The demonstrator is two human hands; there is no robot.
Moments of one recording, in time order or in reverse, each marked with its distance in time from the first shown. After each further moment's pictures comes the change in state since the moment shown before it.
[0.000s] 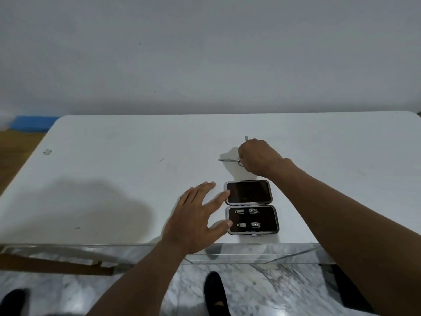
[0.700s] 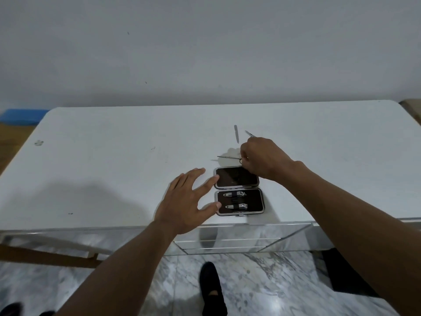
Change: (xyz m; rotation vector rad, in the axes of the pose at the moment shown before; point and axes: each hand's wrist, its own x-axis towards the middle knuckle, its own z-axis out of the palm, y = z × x) left_hand -0.002 -0.001 0.002 0.052 -0.009 0.022; right_hand -0.071 0.006 -0.011 -0.002 0.113 -0.065
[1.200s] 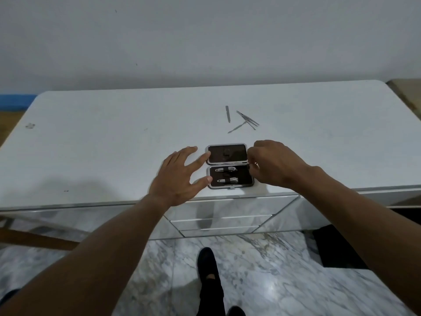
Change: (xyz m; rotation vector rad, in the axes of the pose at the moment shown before) left_hand -0.002 0.000 0.001 -0.007 -0.019 0.004; right_hand -0.084 -0.004 0.006 0.002 -0.004 -0.026
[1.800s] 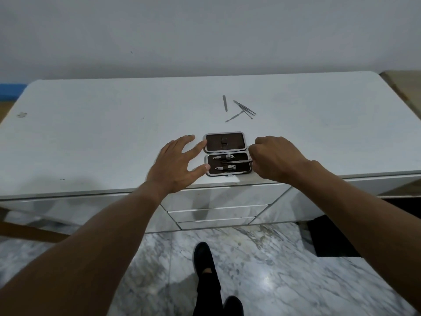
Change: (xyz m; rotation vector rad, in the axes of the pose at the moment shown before) left_hand 0.001 -0.002 0.001 -0.024 0.011 -0.002; right_hand -0.016 -0.002 0.011 -0.214 -0.013 -0.038
